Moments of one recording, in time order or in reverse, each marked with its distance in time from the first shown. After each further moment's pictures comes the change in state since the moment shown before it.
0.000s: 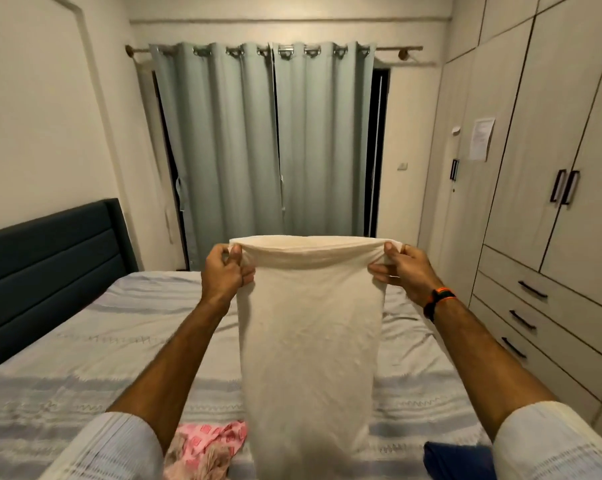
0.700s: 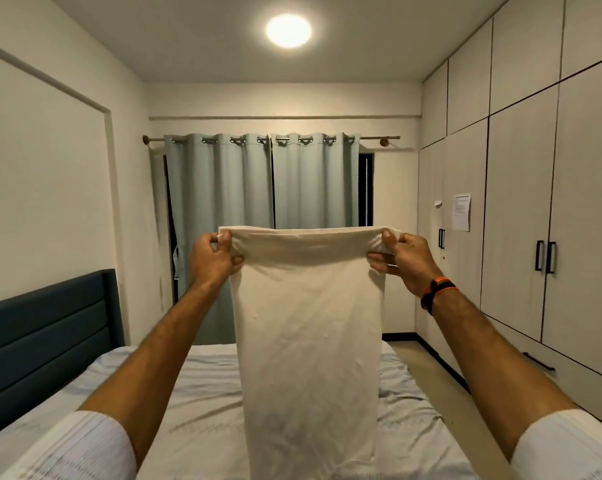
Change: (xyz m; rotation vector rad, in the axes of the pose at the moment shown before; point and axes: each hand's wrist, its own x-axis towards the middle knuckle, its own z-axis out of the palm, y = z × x) left_hand 0.047 0.155 0.016 0.023 0.070 0.270; right_hand 0.011 -0.162 0.010 0.065 0.014 -0.282
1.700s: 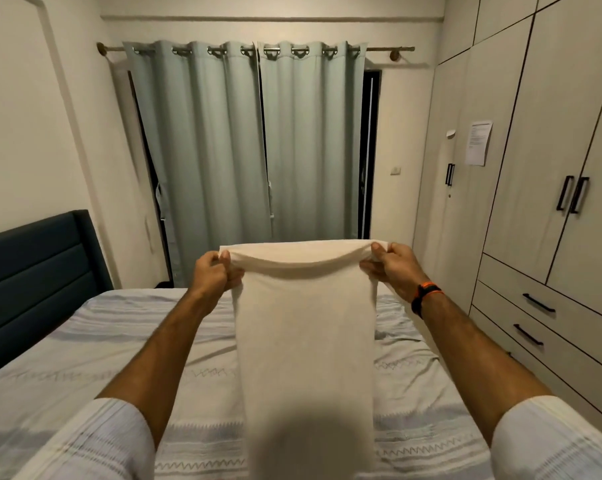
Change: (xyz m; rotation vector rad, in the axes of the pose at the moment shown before) left_hand 0.047 -0.203 0.052 -0.034 -0.176 -0.438; right_hand 0.078 0.181 0.006 -0.136 0.008 0.270
